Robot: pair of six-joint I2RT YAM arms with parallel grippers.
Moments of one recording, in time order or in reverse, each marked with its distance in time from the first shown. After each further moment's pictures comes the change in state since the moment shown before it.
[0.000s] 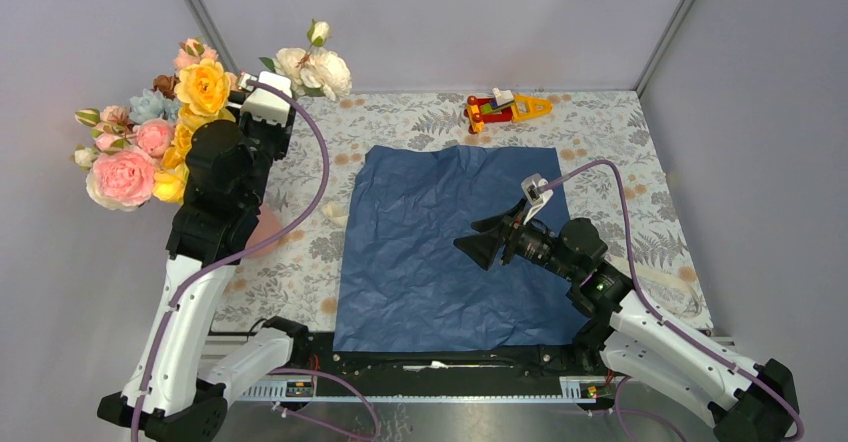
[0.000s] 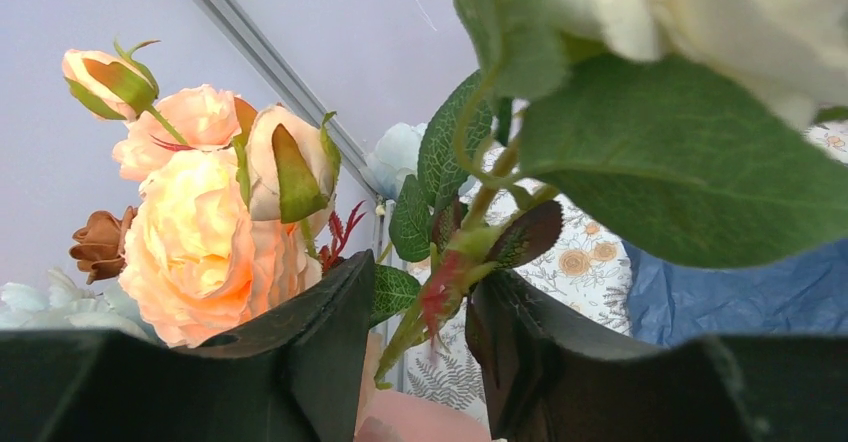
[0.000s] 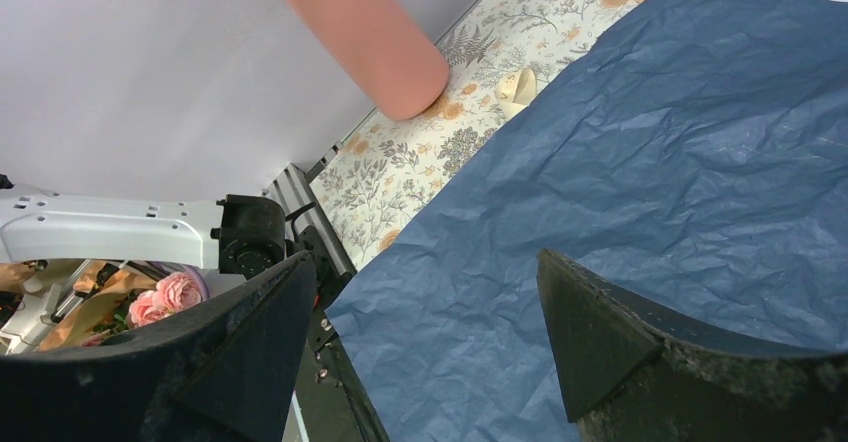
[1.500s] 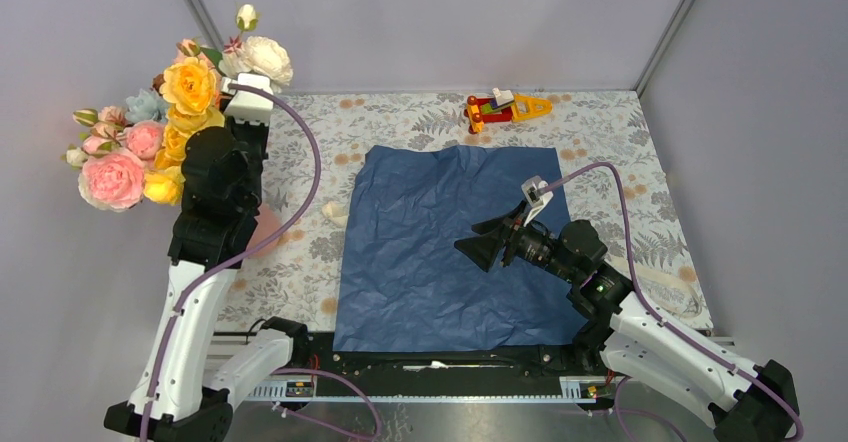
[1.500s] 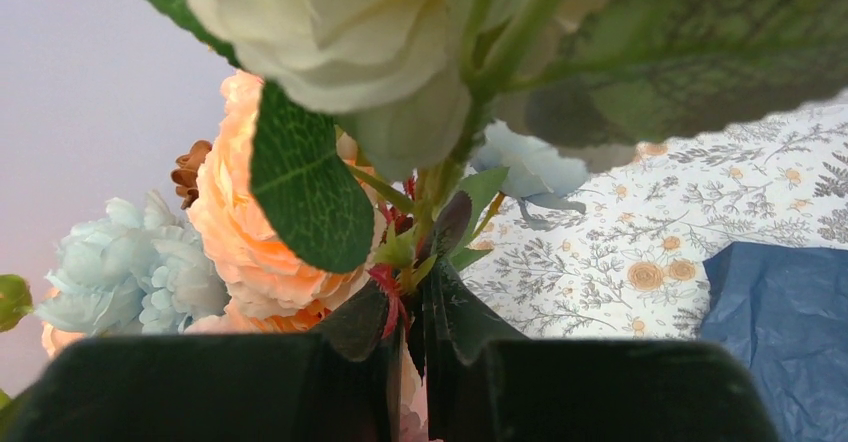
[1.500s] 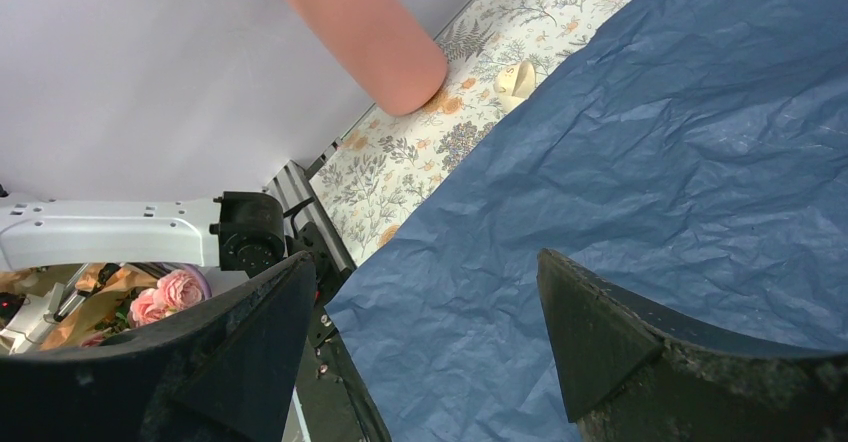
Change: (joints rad) left arm 0.059 -0.032 -0.064 0.074 -0.126 0.008; right arm 0.000 -0.010 -0.018 0.001 0.000 0.007
